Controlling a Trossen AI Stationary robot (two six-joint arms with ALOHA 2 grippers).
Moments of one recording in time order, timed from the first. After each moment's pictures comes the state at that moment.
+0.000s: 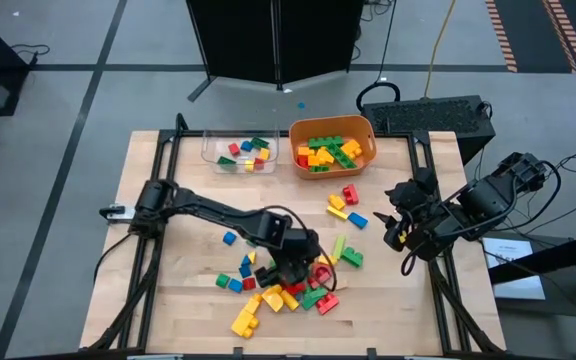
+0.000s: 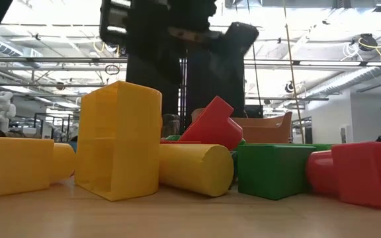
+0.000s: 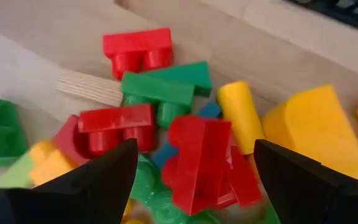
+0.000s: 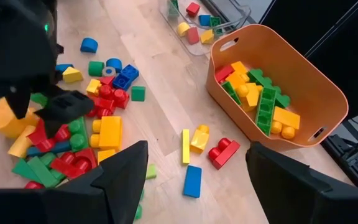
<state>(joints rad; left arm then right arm) -0.19 2.04 1.61 -0.67 0.40 0.80 0.58 1.29 1.62 -1.55 0.73 0.97</state>
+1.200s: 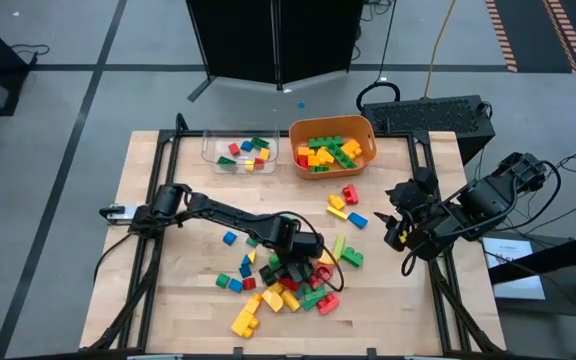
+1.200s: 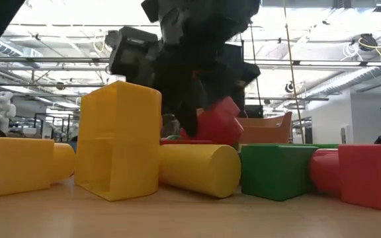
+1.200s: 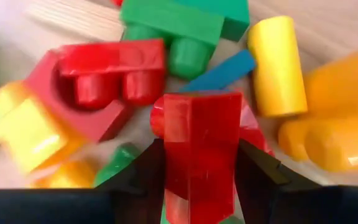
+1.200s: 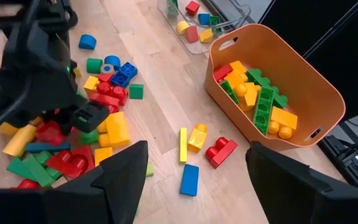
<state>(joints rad) -0.19 2.15 1.69 -0.76 0.29 0.77 0.58 1.29 1.62 -1.56 0.73 0.96</state>
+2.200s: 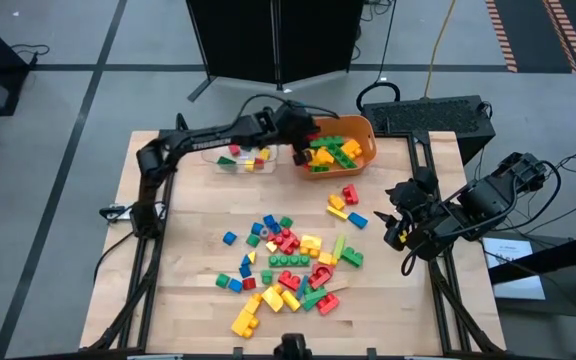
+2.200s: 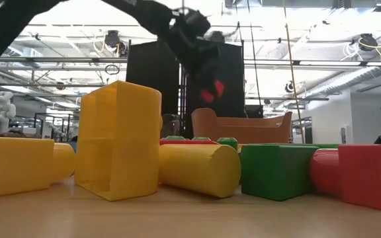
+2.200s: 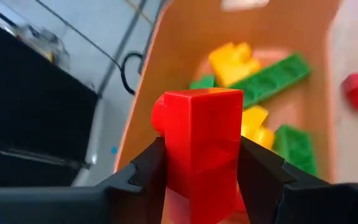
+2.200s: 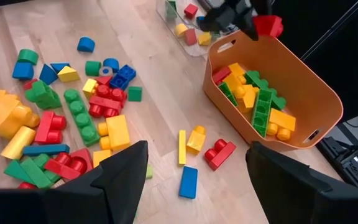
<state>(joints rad) 0.43 2.01 1.74 -0.43 -0.14 0.32 0.58 1.29 1.62 -1.56 0.74 0.96</state>
